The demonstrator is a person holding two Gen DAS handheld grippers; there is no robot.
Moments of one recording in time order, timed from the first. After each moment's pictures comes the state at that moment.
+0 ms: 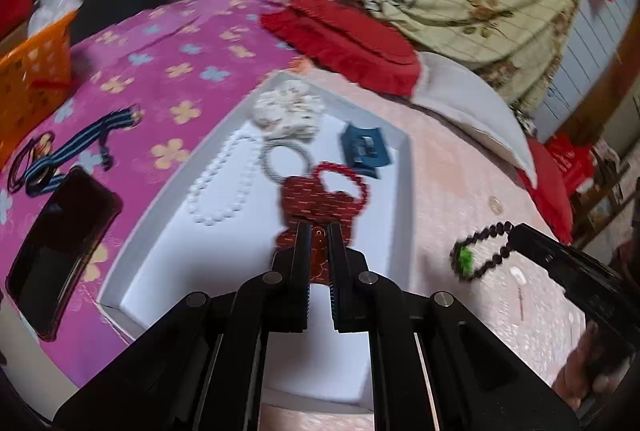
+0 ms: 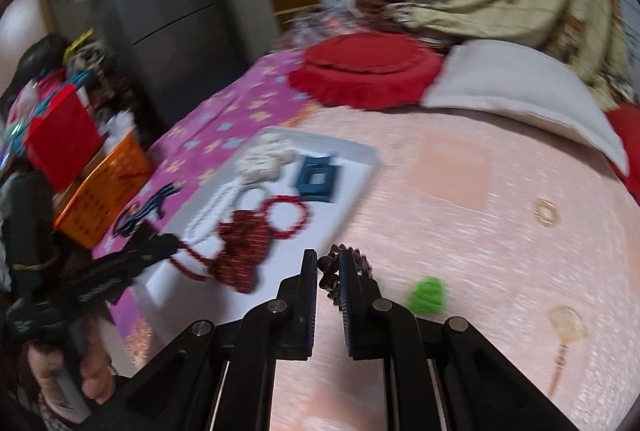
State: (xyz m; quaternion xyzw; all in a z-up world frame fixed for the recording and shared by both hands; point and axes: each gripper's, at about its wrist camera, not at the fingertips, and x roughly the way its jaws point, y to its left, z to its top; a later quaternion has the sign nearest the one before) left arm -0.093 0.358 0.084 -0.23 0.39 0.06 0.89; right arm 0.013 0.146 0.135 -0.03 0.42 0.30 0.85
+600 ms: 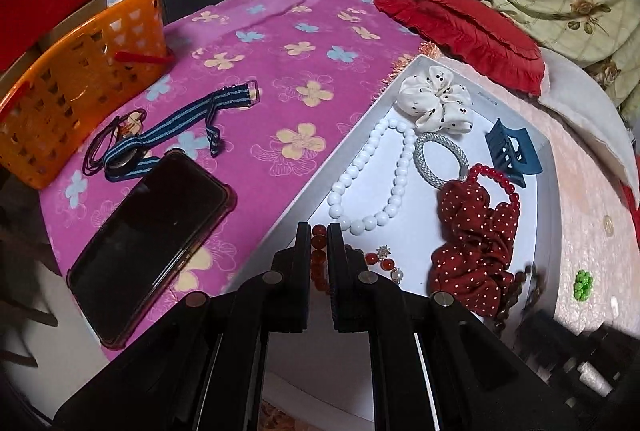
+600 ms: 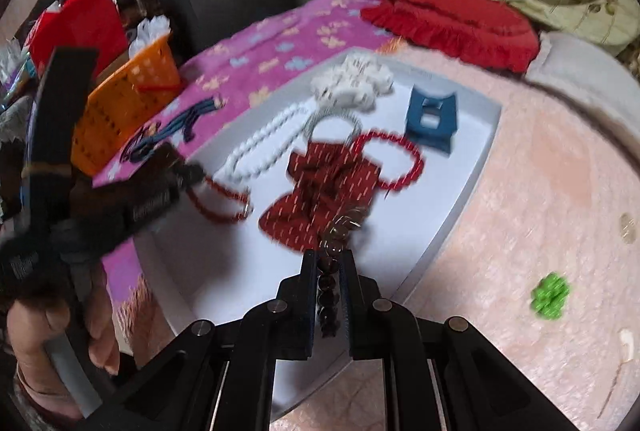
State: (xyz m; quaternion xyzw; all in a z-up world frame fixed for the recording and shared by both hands) left arm -0.091 0.400 0.045 -0.18 0.44 0.24 0.85; right arm -0.007 0.245 0.060 -0.11 0.48 0.35 0.80
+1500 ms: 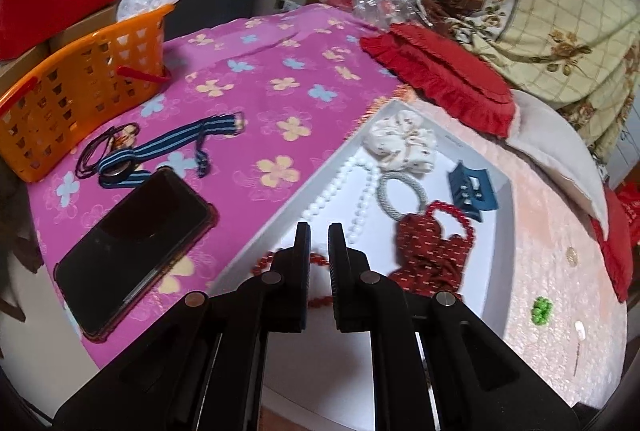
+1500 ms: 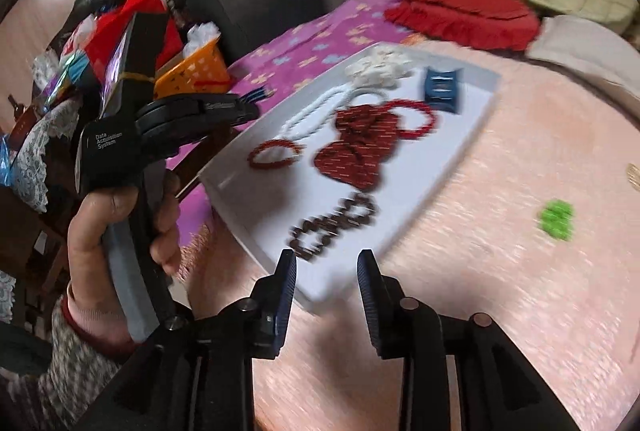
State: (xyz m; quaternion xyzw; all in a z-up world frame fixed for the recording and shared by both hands) left arm -0.103 0.386 0.073 -0.21 0.37 0.22 0.88; right arm -0.064 0.176 0.080 -0.06 0.46 0.40 0.79
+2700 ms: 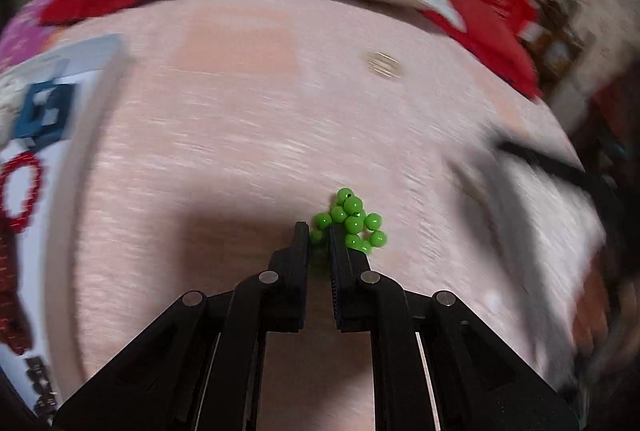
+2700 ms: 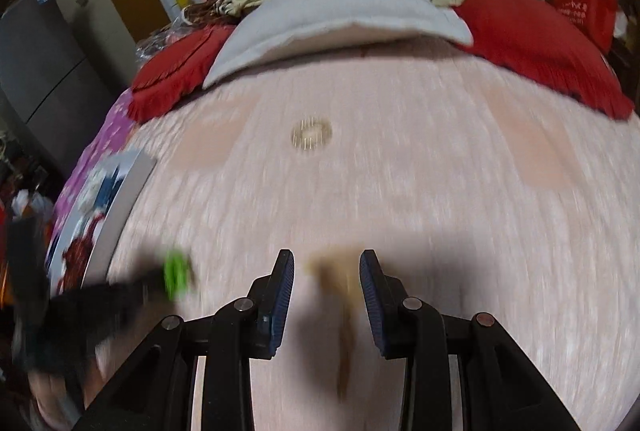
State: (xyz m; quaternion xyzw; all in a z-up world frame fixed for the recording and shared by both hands) left arm 0.019 0.122 0.021 -0.07 0.50 -0.17 0.84; right arm 0.084 -0.088 0.063 0.07 0.47 0.11 0.87
